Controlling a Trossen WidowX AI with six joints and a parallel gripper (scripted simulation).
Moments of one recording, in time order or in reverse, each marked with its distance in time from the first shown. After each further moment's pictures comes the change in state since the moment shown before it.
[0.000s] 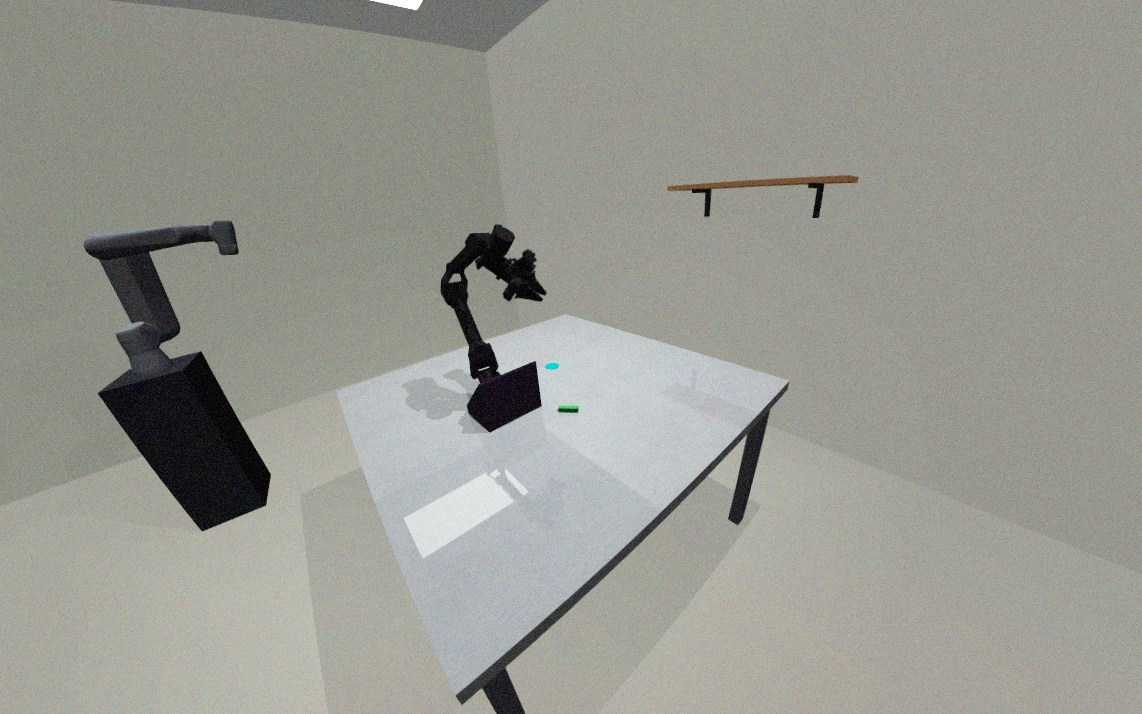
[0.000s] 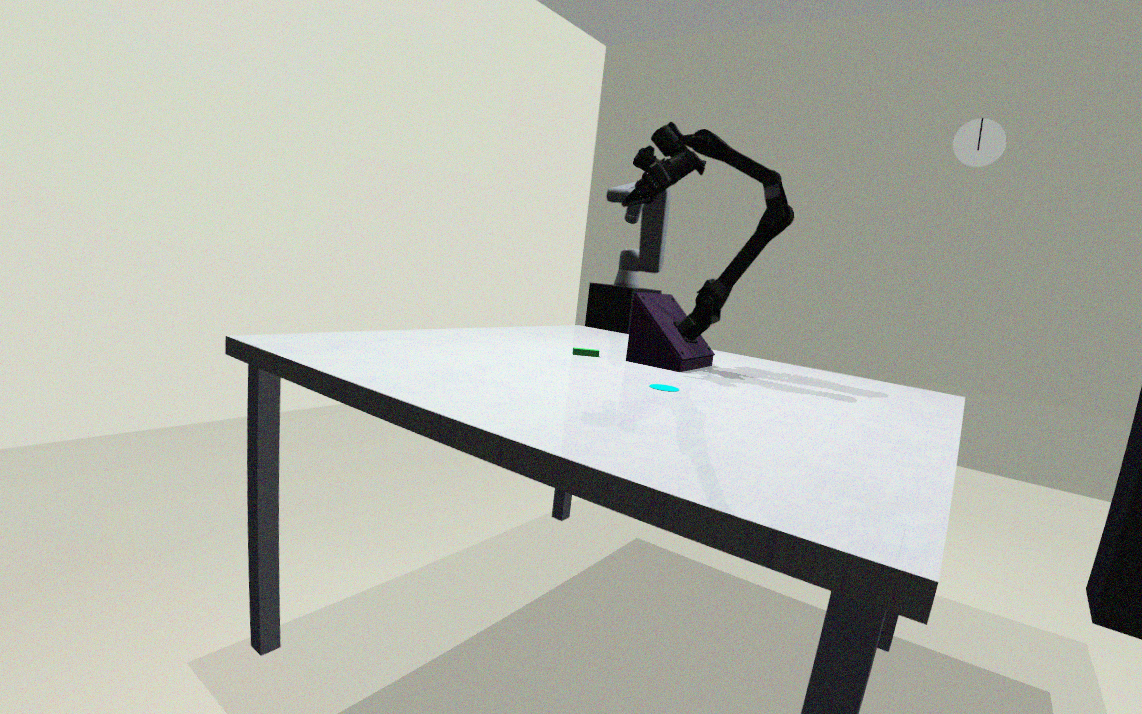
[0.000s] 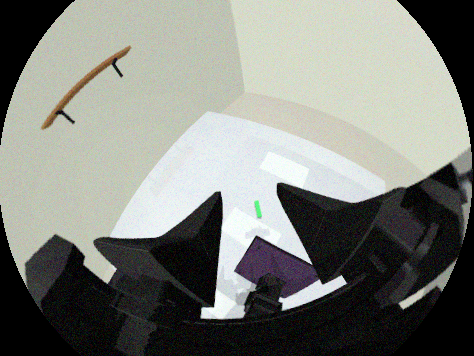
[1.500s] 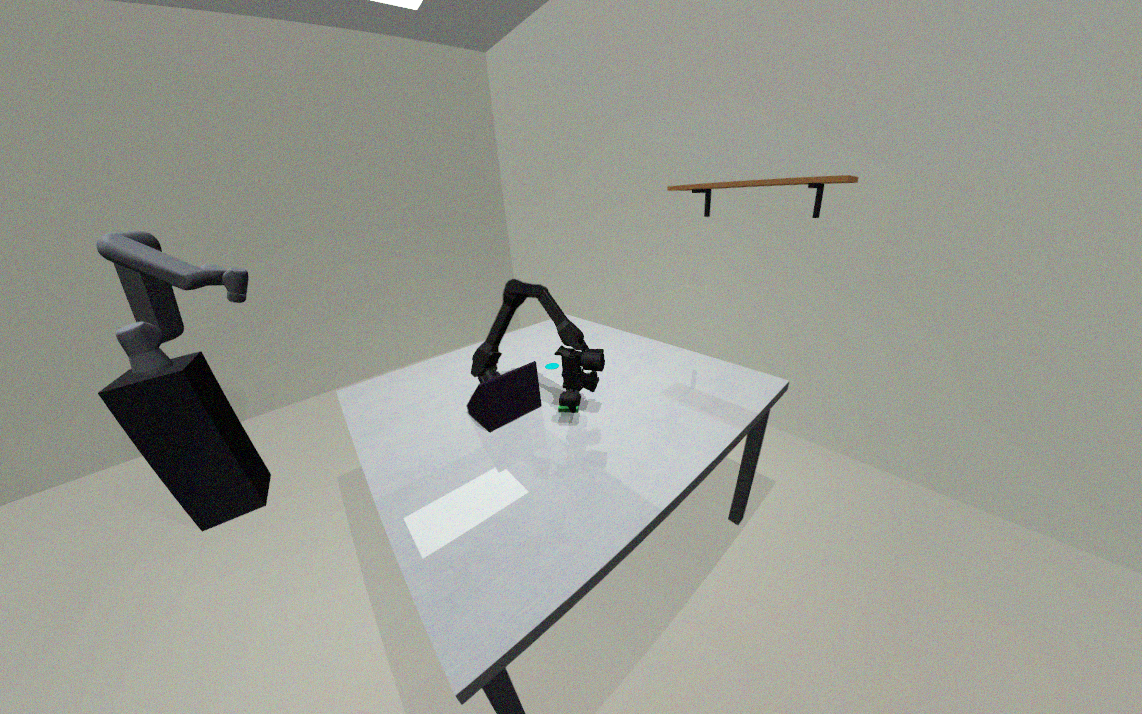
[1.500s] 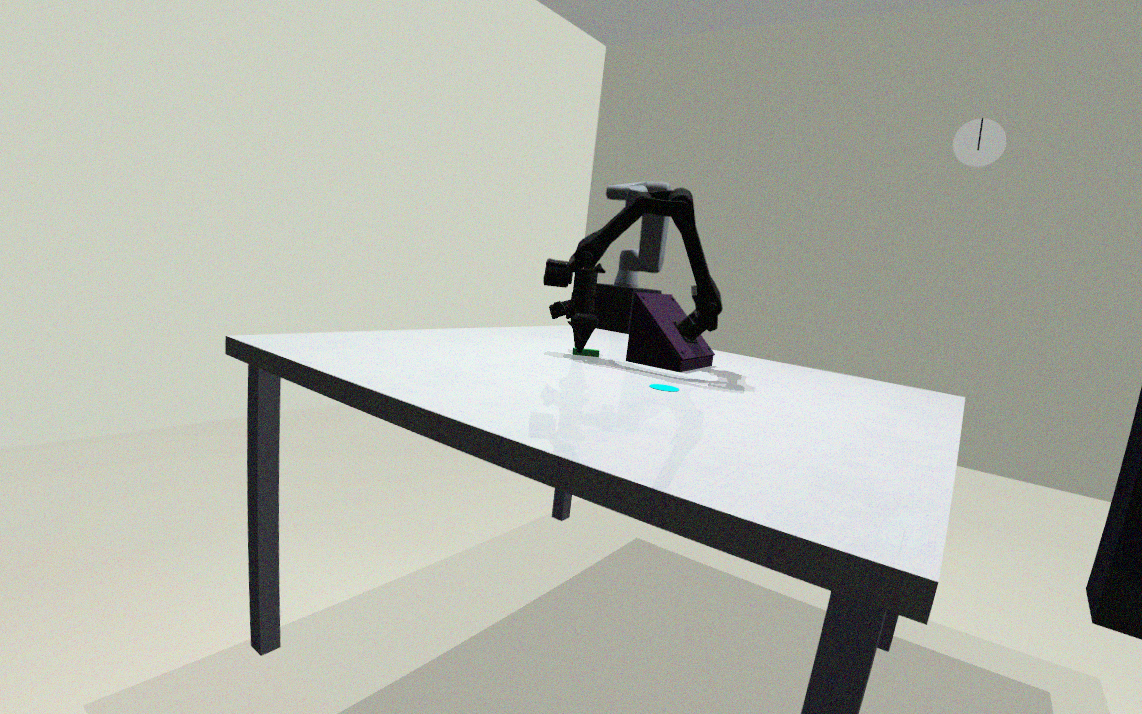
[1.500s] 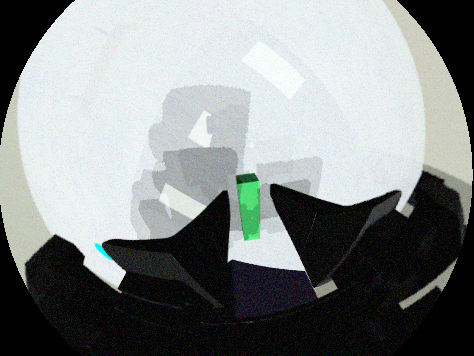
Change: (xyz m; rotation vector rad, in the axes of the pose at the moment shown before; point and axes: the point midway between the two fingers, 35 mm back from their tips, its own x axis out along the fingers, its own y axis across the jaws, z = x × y) arm 0.306 -0.058 -0.210 -0.092 0.861 -0.090
